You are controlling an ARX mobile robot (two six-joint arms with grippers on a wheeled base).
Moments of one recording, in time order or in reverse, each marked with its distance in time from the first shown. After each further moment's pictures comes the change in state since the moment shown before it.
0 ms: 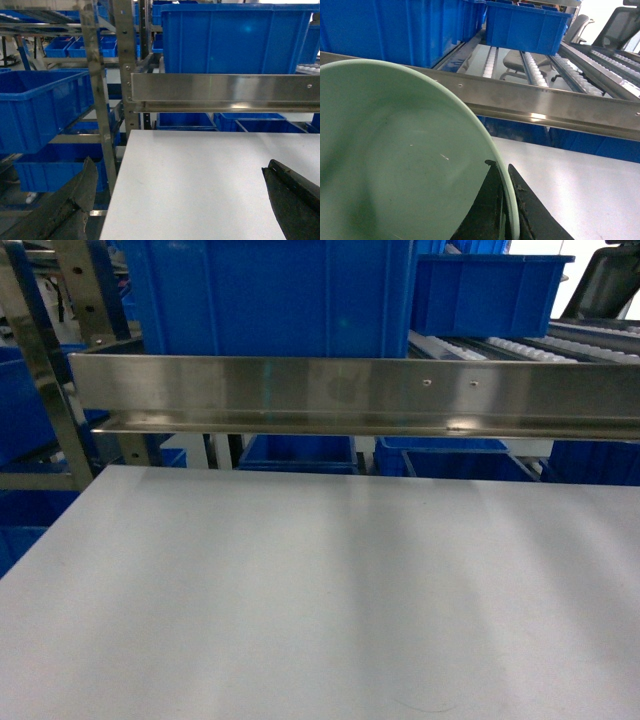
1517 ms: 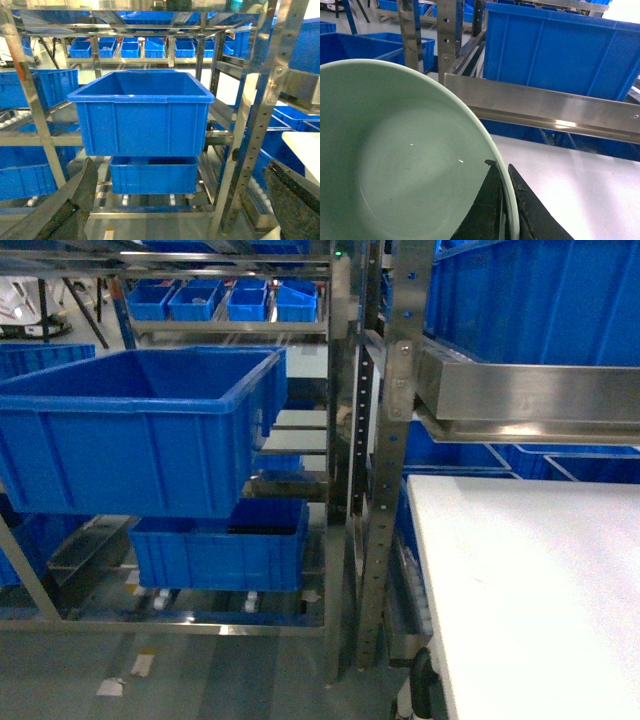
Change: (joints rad) left arm 0.000 0.000 0.000 0.000 0.000 0.000; right arm 0.000 0.000 0.000 0.002 0.000 0.000
